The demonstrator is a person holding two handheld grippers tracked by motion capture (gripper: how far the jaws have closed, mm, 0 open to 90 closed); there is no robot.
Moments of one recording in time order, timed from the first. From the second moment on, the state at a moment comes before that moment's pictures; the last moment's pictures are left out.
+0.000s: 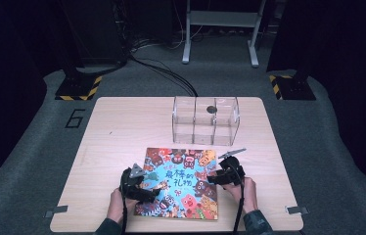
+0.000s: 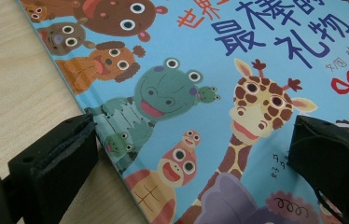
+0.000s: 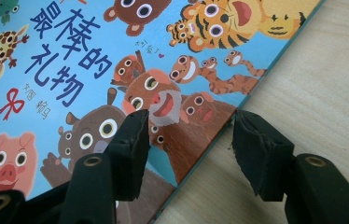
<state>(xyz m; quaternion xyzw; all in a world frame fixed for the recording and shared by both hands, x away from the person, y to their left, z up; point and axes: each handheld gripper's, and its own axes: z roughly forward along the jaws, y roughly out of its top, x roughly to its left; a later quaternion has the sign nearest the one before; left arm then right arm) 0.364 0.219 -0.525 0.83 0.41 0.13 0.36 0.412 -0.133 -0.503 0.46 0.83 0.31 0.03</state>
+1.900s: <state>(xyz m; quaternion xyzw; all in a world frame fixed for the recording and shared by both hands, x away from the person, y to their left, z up) 0.366 0.216 -0.523 0.83 0.41 0.12 0.35 0.416 -0.131 -0.496 0.49 0.83 0.28 -0.01</state>
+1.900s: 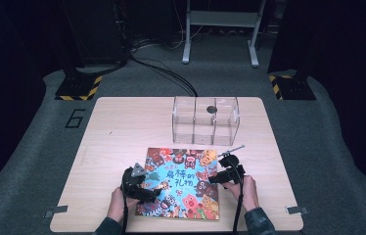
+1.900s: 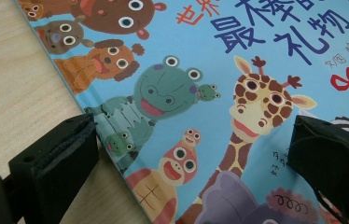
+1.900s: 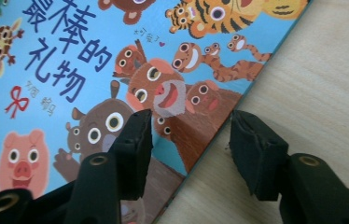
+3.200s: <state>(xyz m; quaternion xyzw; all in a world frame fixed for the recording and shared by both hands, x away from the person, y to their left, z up) 0.368 0.218 -0.523 0.83 0.40 0.11 0.36 0.415 -0.139 -0.497 0.49 0.80 0.33 -0.06</state>
